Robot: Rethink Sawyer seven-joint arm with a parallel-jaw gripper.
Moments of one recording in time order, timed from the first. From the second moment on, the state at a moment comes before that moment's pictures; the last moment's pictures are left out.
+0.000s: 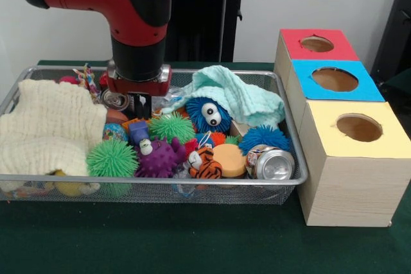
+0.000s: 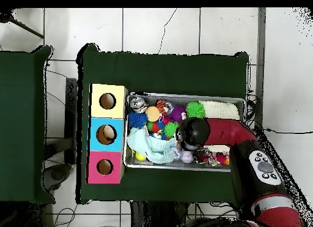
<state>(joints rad) -0.57 -0.49 0.23 1.55 -0.50 0.72 1.74</state>
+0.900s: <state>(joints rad) -0.63 -0.51 0.23 1.61 -0.49 0.60 1.74</state>
